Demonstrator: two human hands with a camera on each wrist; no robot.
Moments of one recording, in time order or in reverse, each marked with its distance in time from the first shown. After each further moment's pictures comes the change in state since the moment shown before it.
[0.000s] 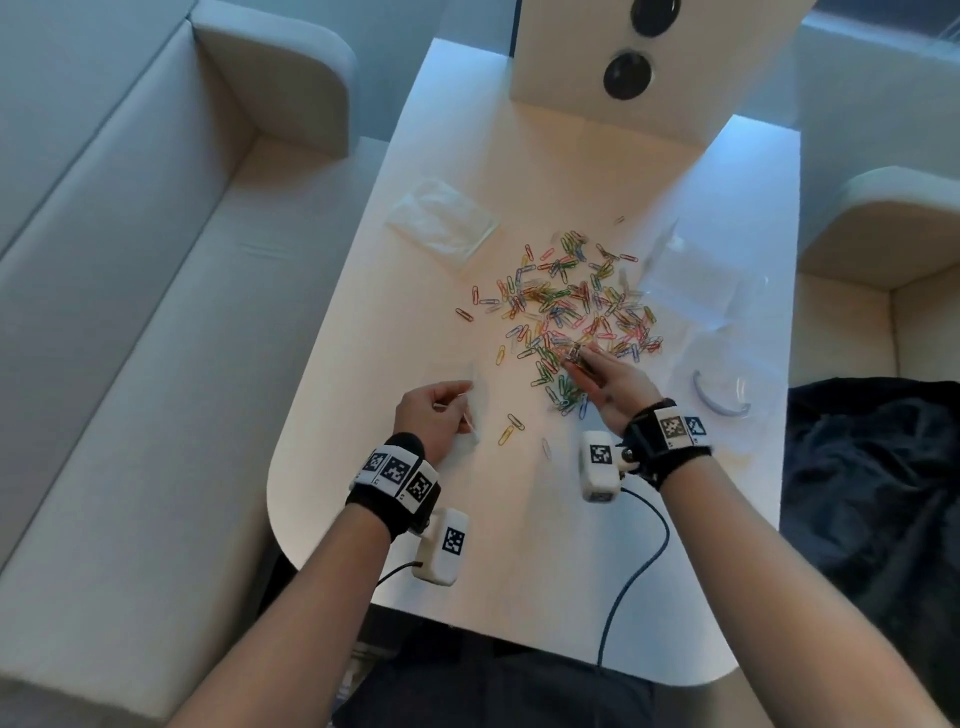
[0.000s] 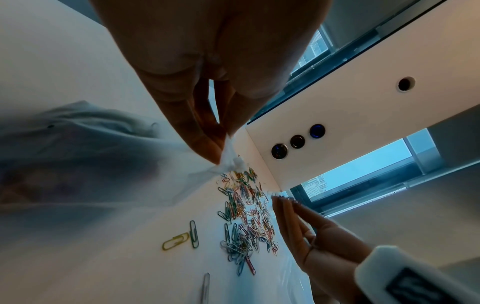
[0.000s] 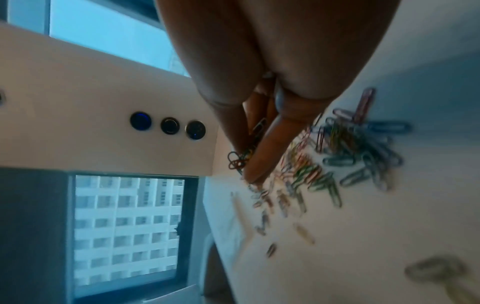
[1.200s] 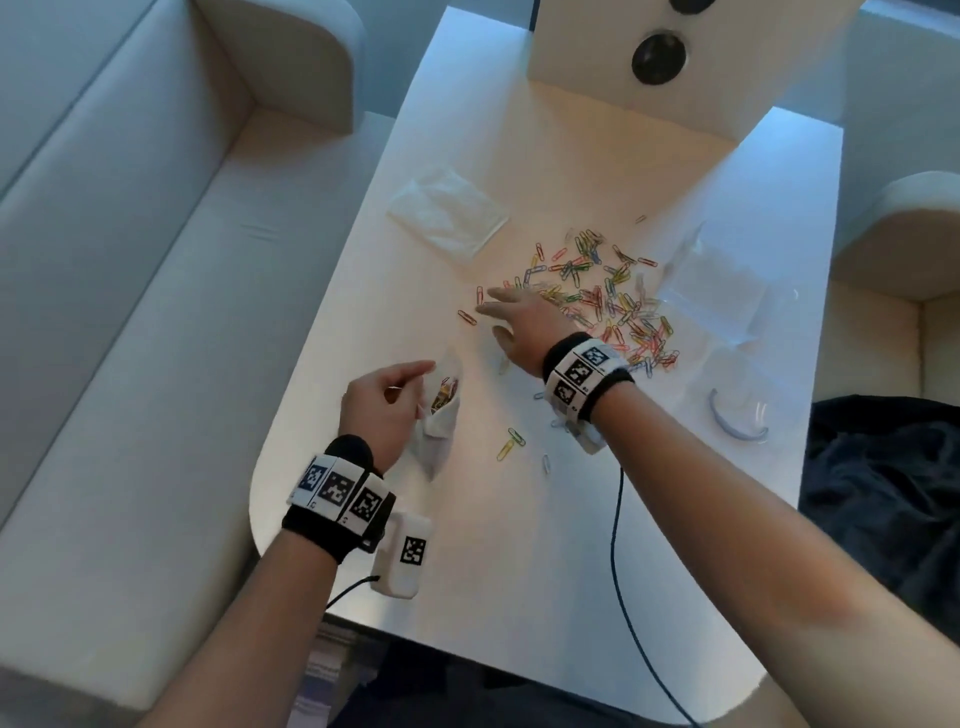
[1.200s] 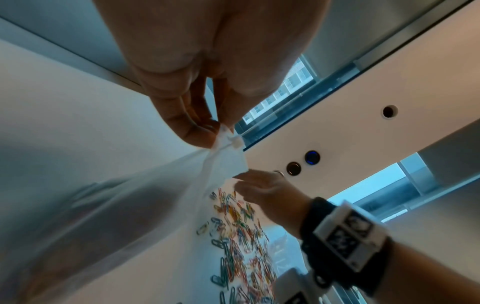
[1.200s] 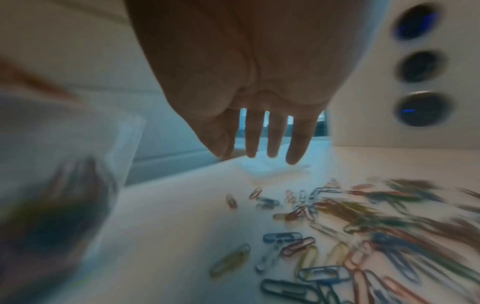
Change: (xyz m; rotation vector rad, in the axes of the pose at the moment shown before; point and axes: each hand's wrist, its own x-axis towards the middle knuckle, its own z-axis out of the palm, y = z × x) left_hand 0.010 0.022 -0.036 0.026 0.161 0.140; right_hand 0.070 0.012 0.105 -2.017 -0.464 -0.808
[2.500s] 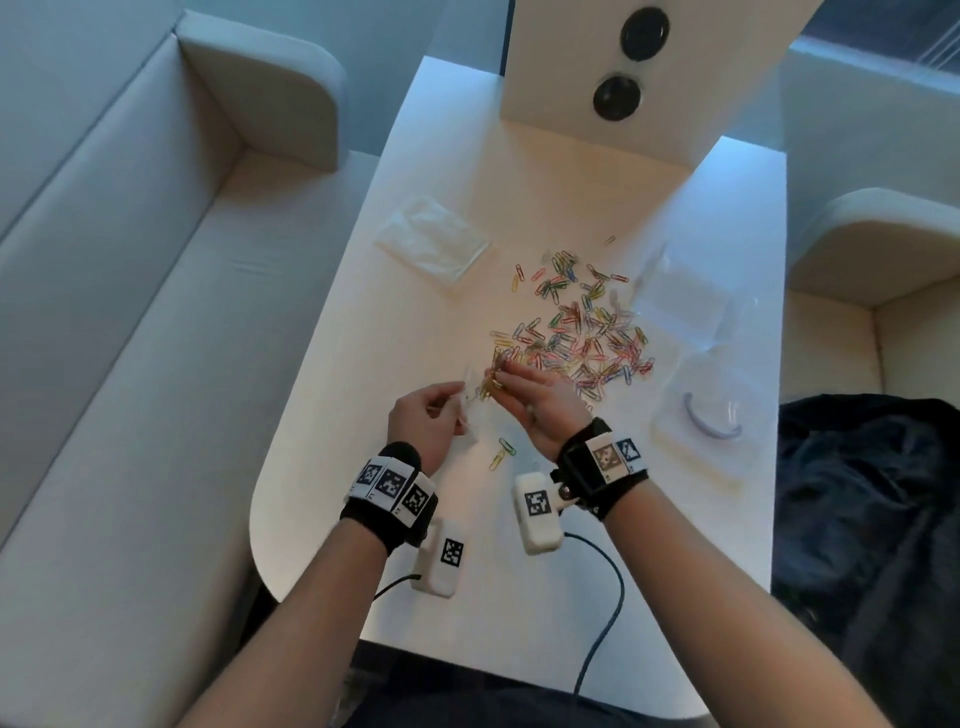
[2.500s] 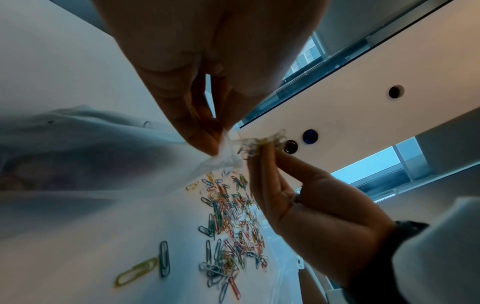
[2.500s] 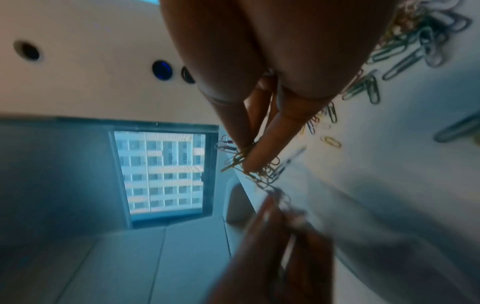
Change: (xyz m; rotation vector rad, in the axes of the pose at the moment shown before) left_hand 0.000 -0.002 0.042 -0.005 -0.085 -0.033; right_hand -0.086 -0.044 -0.001 1.999 0.243 0.658
